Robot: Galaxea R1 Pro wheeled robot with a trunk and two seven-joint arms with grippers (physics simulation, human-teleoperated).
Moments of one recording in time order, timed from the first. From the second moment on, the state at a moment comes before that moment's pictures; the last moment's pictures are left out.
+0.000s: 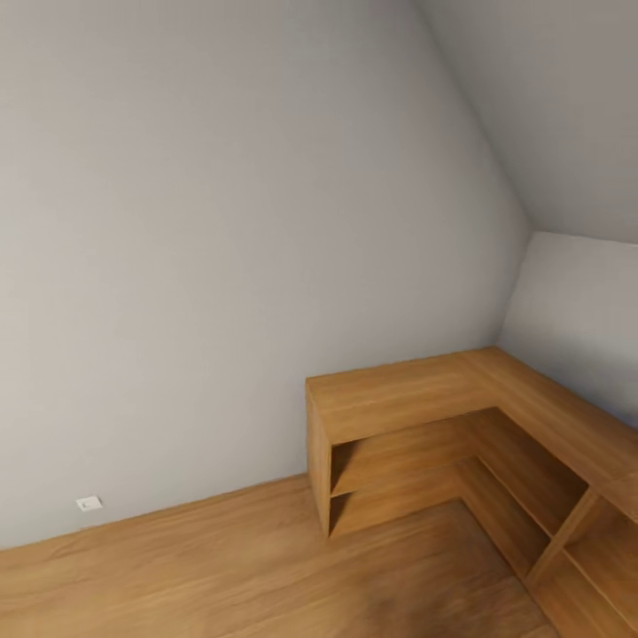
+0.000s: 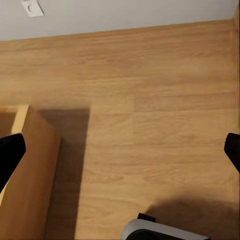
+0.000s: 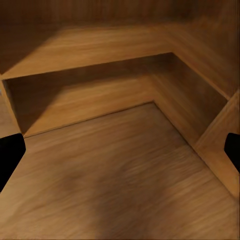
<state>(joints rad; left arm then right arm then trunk) 0.04 -0.06 -0.36 -0.08 0.38 -0.97 0.36 -0.16 0.03 0.22 -0.06 -0.06 -1.01 -0.41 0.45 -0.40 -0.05</state>
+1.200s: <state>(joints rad) 0.04 -0.06 -0.36 -0.05 0.38 -0.96 0.35 -0.16 0.03 0.22 0.01 -0.07 -0.93 -0.37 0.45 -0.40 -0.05</state>
